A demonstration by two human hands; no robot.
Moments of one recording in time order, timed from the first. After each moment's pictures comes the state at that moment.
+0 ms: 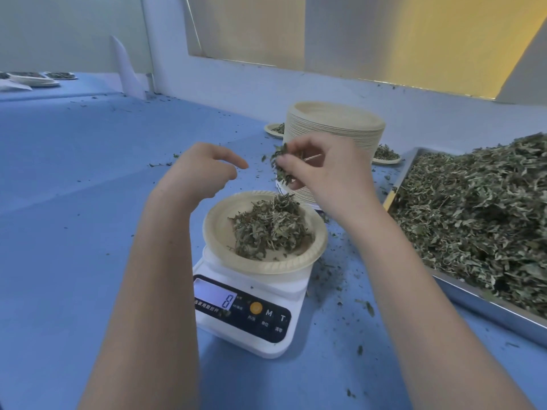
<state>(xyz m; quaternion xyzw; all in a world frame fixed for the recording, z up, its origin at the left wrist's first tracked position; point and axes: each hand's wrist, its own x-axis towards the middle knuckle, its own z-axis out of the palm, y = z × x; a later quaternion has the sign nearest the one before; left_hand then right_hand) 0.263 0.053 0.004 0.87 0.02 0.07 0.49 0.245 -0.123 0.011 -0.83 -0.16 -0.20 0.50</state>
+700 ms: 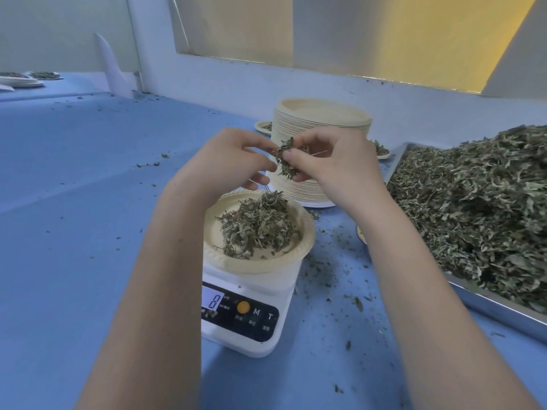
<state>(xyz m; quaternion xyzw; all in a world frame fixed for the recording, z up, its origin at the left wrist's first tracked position) 0.248 0.009 0.023 0.84 -0.09 0.04 0.54 0.246 -0.143 0.017 -0.83 -0.14 -0.20 0.50</state>
